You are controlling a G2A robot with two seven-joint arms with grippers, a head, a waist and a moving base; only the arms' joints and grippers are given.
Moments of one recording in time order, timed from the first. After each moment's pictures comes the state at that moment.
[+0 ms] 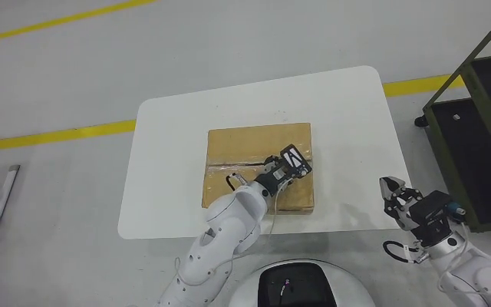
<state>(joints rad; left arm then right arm) 0.98 -1.37 -0.95 -1.79 1.72 -0.36 -0.56 -1.81 -1.18 1.72 -2.00 -1.27 -0.39 -0.16</state>
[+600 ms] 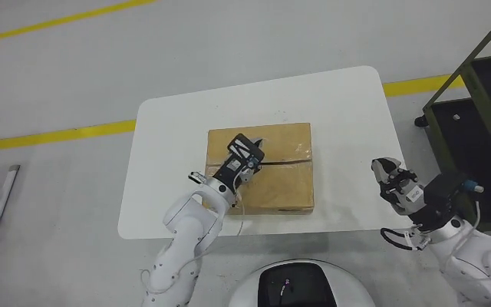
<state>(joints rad) 1.10 -1.32 -1.23 -1.89 1.66 -0.41 -0.34 -1.68 -1.18 1.69 -2.06 -1.00 -0.48 -0.03</state>
